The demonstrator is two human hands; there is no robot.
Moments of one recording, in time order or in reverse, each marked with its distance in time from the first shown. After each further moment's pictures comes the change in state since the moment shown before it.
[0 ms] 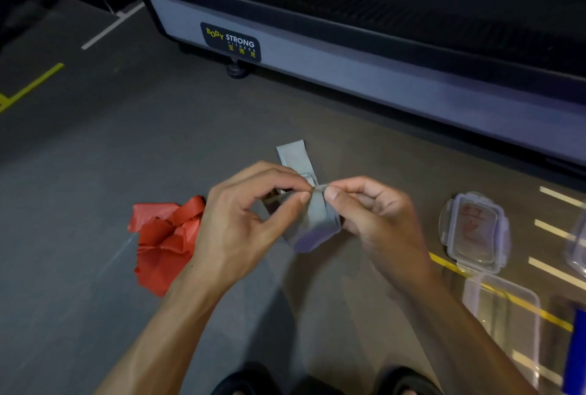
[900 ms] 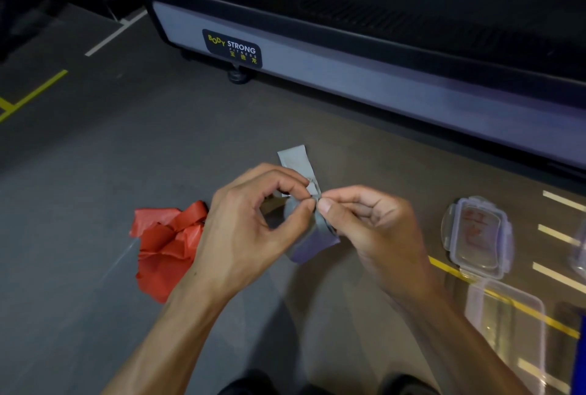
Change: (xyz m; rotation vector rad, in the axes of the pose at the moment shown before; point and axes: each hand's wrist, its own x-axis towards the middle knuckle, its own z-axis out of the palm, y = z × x) left_hand 0.004 0.014 -0.003 0.073 -0.015 -0.074; right_hand -0.005 -0.004 0.003 -0.051 -0.041 -0.101
